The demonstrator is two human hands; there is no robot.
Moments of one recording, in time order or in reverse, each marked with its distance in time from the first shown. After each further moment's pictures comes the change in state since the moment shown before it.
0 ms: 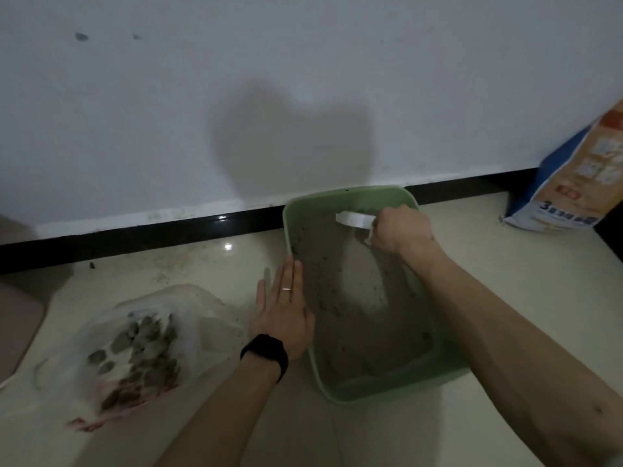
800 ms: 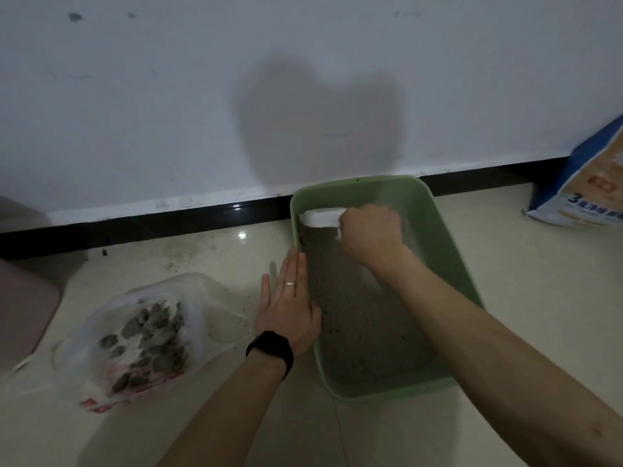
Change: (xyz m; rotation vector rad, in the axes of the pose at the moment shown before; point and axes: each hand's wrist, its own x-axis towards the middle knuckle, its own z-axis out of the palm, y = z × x) left_hand -0.003 0.005 0.003 -0.055 0.040 -0.054; right_hand -0.019 -0.056 0.005 -0.102 0.124 -0.253
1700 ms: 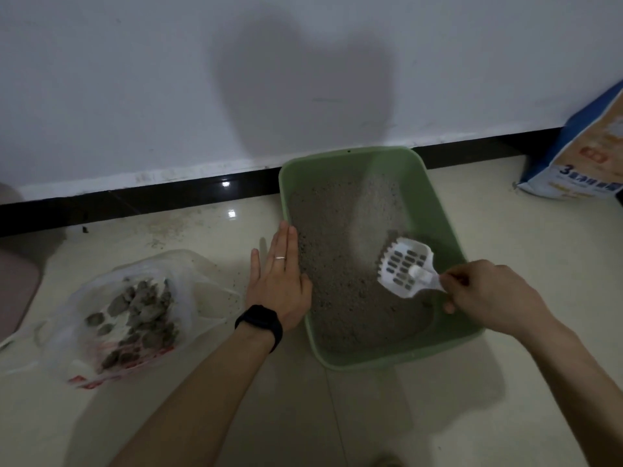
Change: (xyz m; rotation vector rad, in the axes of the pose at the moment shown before) left_hand -0.001 -0.002 0.004 -0.023 0.041 0.035; right_hand -0.155 0.115 0.006 0.426 -0.402 0.394
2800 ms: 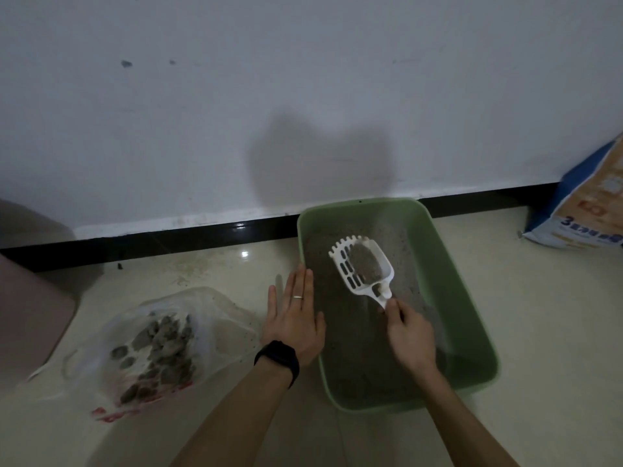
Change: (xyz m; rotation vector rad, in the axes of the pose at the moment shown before) left_hand 0.001 0.003 -0.010 0.124 -0.070 -0.014; right_hand 0.037 -0.068 0.109 0.580 0.329 -0.027
